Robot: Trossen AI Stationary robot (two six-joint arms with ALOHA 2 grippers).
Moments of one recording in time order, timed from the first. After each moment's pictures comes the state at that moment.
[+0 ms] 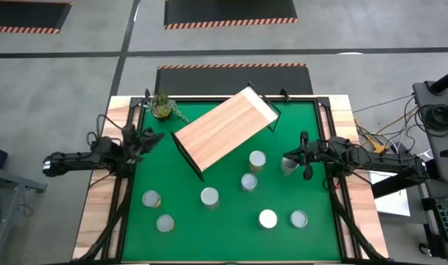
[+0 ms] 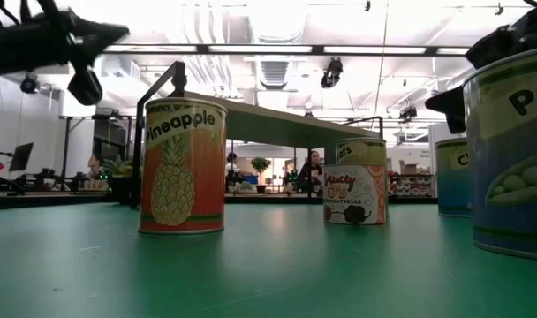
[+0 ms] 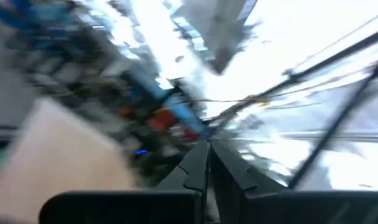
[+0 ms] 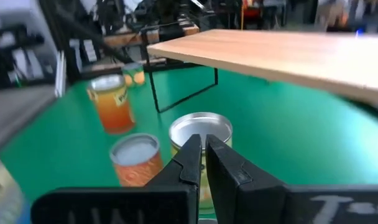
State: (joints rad) left arm 0.05 0.02 0.02 0.42 -0.21 -0.68; right arm -0.17 0.18 0.03 0.00 -0.16 0.11
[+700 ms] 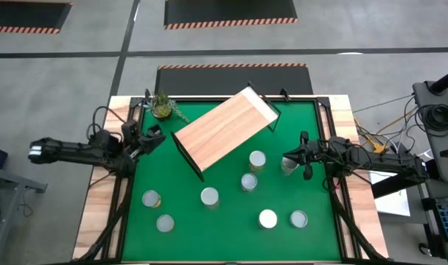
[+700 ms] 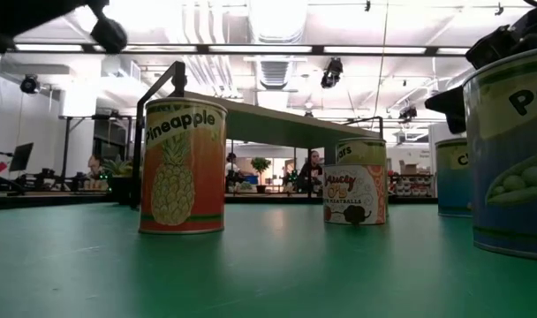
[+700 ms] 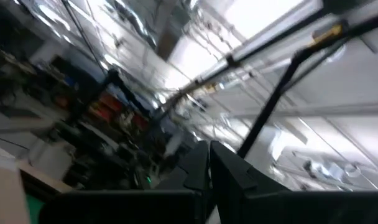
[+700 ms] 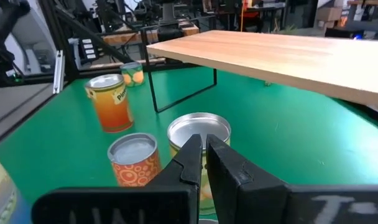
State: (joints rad) left arm -0.03 0.49 0.25 0.74 -0.04 -0.66; right arm -0.17 0.18 0.03 0.01 -0.16 0.06
